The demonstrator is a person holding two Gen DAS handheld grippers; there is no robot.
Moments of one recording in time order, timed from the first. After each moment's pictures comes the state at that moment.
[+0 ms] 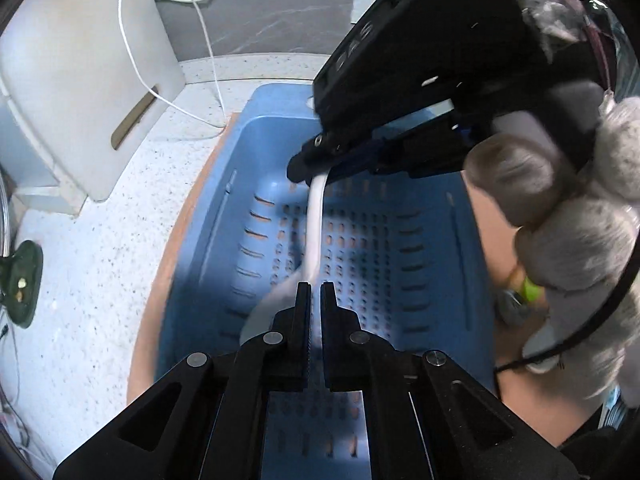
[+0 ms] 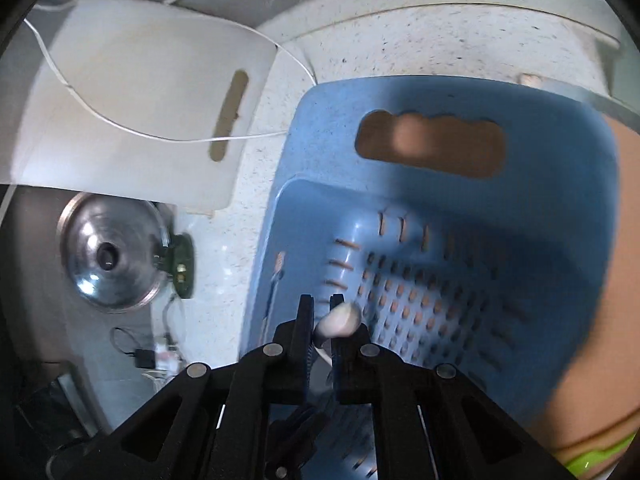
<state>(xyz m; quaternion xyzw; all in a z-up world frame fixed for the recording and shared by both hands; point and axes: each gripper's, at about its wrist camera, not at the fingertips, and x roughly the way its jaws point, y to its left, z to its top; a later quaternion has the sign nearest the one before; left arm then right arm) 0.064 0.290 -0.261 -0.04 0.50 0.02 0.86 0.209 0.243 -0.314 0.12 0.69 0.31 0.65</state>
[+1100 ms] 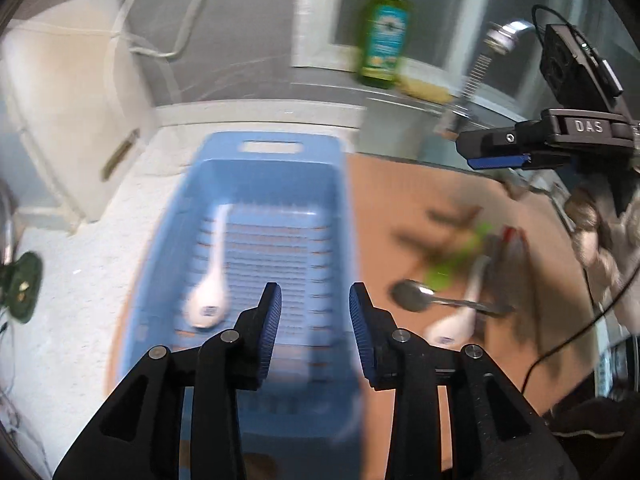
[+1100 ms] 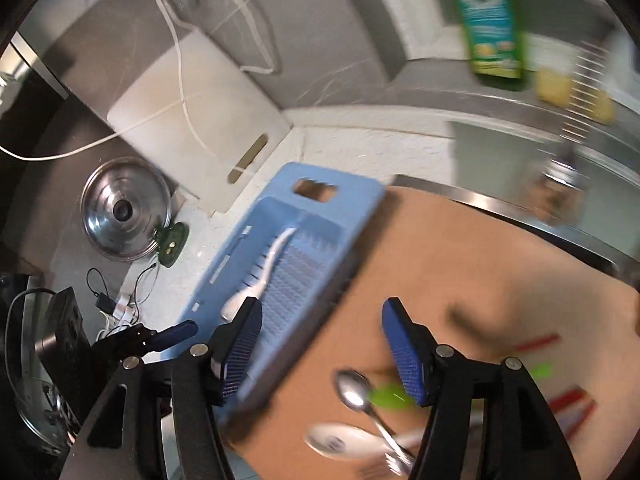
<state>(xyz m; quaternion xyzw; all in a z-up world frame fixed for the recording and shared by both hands) -0.003 0.219 -0.204 -0.03 0.45 -0.04 0.89 0.142 0.022 -0.198 0.05 0.52 0.35 0.78</state>
